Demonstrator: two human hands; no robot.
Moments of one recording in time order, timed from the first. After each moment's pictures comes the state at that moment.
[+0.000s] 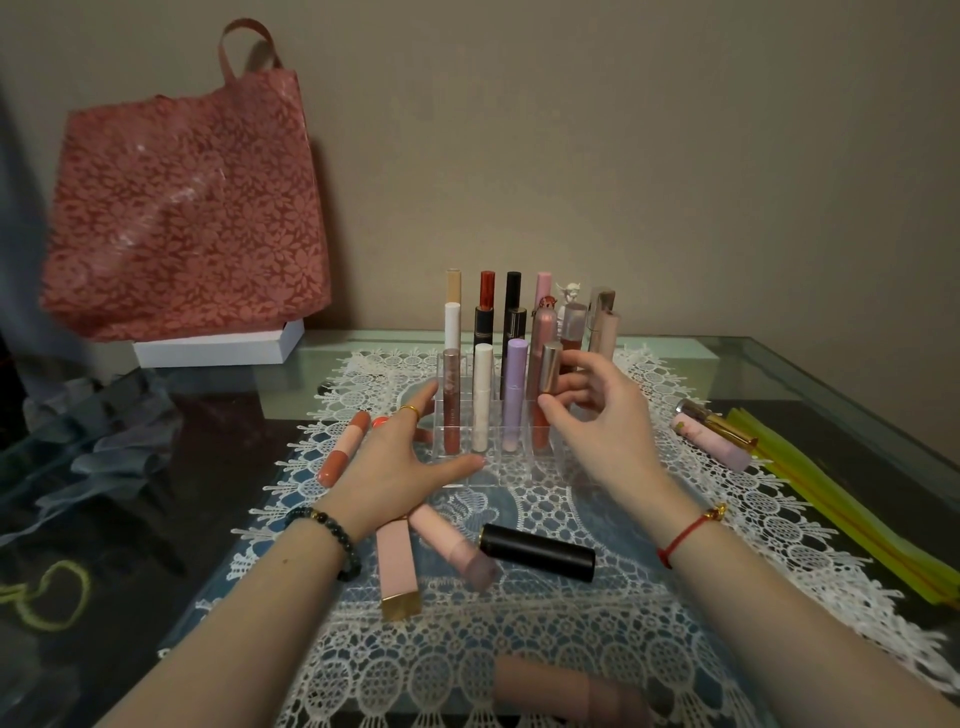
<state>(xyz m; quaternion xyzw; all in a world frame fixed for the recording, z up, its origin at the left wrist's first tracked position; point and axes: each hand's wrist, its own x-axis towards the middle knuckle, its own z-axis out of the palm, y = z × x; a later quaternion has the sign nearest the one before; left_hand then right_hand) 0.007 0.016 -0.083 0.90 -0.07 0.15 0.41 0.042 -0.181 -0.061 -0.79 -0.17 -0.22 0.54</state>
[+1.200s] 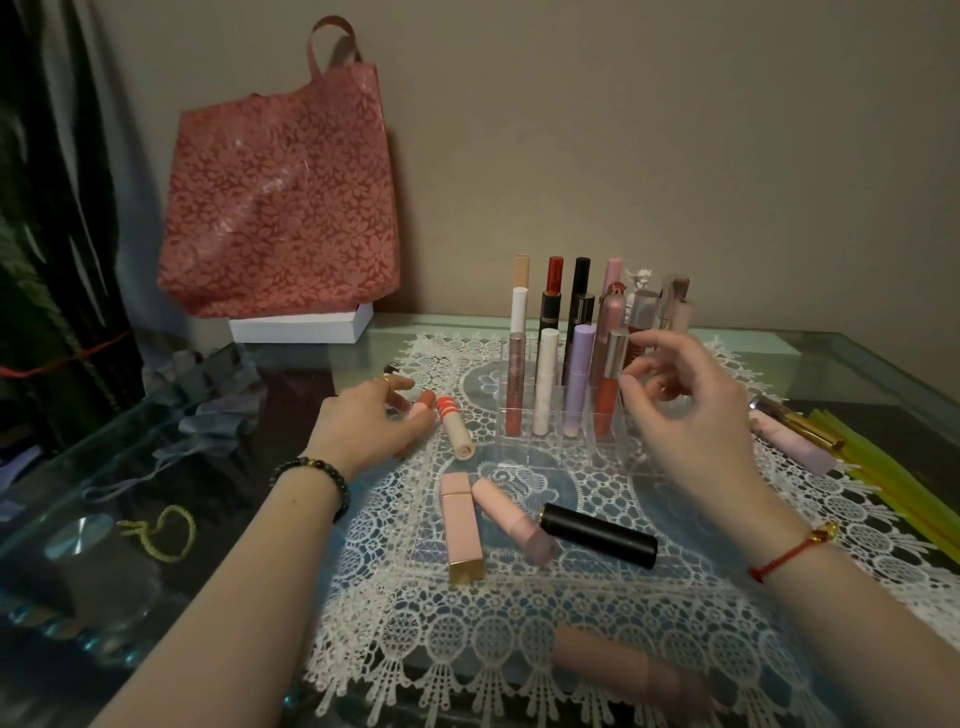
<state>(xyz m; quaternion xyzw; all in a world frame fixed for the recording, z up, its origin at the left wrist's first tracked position) 0.002 0.085 -0.073 0.94 0.11 0.17 0.26 0.018 -0.185 -0.050 -0.77 -0.25 -0.28 0.51</state>
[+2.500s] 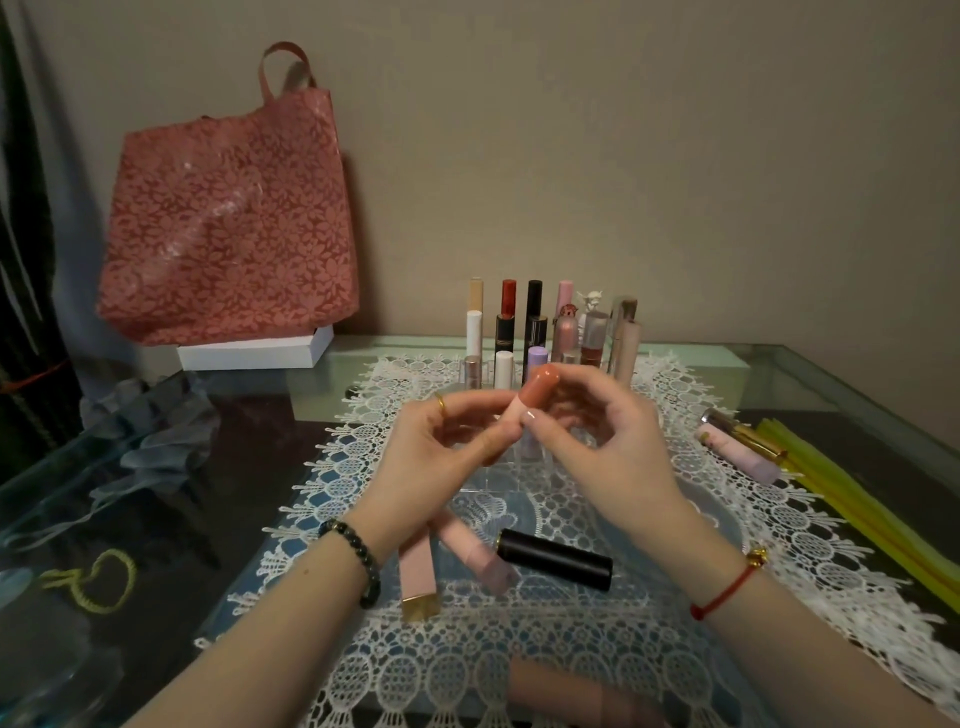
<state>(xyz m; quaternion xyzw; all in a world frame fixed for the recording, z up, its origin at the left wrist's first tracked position) -0.018 -0.010 -0.056 0.72 -0.20 0.18 0.64 -0.005 -0.167 -0.042 -0.72 -0.28 -0.17 0.60</state>
